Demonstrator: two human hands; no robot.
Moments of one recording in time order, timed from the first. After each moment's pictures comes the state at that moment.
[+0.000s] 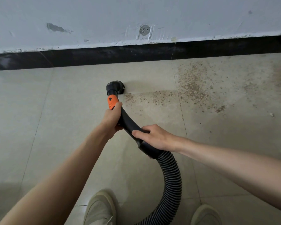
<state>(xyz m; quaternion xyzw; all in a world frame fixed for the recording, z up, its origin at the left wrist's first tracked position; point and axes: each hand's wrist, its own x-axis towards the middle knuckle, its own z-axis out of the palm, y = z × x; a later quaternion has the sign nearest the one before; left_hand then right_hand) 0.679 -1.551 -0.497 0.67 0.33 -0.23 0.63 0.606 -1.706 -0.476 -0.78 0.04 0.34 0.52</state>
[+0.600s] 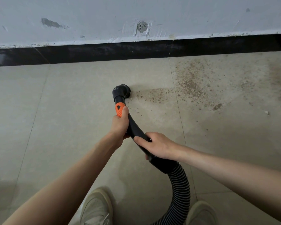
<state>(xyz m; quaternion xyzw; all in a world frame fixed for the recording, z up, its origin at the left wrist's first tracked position) 0.645 -1.579 -0.511 0.66 0.31 -0.25 0.64 0.578 -1.713 -0.480 -0.83 0.03 0.36 0.43</state>
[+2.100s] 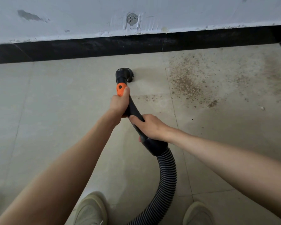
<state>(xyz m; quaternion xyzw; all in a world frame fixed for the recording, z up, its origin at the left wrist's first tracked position) 0.712 -1.610 -0.507 0.75 0.25 -0.23 0.57 0.631 -1.722 -0.494 -0.83 0.07 0.32 0.45</state>
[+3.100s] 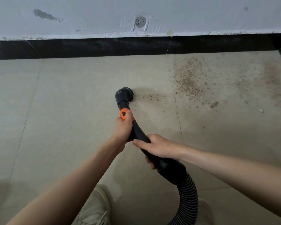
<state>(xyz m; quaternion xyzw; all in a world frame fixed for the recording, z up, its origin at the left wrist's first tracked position) 0.626 -1.589 -0.512 0.68 0.28 -0.26 0.63 0.572 -1.718 -0.486 -0.74 0.07 0.45 0.50</state>
